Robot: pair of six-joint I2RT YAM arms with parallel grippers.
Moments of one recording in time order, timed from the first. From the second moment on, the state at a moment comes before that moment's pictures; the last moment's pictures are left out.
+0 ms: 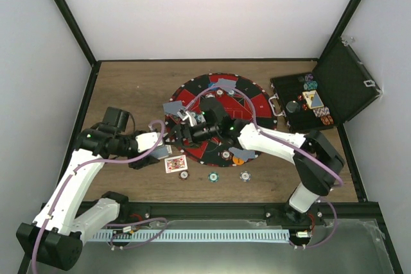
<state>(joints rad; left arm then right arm) -0.27 0.94 0.94 -1.17 0.50 0.95 0.89 1.63 1.09 0.08 -0.79 0.91</state>
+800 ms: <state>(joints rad) -0.27 0.94 0.94 -1.17 0.50 0.95 0.94 1.81 1.15 0.19 -0.83 1.00</state>
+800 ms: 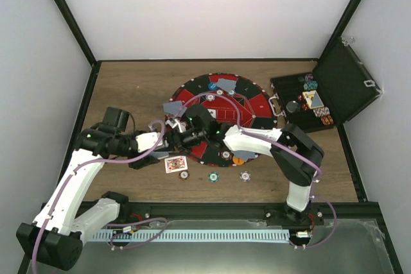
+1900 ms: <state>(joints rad) -0.27 0.95 0.95 -1.16 0.50 0.95 0.91 1.75 1.07 0.24 -0.83 1.03</state>
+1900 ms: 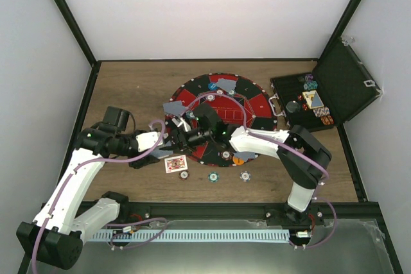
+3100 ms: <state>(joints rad) -0.27 0.95 0.95 -1.16 0.49 0.95 0.82 1.57 1.05 0.05 -0.79 0.92</state>
